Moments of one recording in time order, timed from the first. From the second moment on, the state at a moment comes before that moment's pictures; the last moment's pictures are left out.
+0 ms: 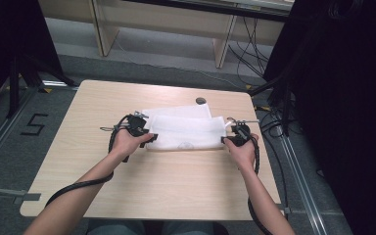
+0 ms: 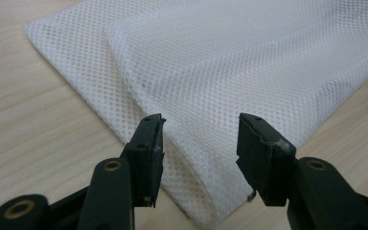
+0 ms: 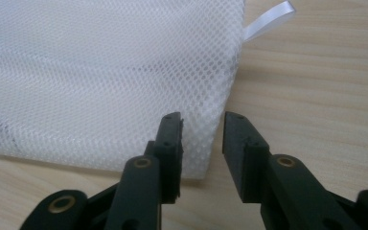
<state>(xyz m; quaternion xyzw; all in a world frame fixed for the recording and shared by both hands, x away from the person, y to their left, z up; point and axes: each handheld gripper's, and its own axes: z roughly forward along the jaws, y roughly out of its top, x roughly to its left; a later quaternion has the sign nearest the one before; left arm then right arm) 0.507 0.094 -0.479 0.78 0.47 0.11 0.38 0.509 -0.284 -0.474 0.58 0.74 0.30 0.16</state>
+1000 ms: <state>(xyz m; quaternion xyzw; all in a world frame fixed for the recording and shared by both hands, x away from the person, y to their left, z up) 0.485 0.114 -0.484 0.81 0.48 0.10 0.31 0.478 -0.253 -0.470 0.52 0.80 0.28 0.11</state>
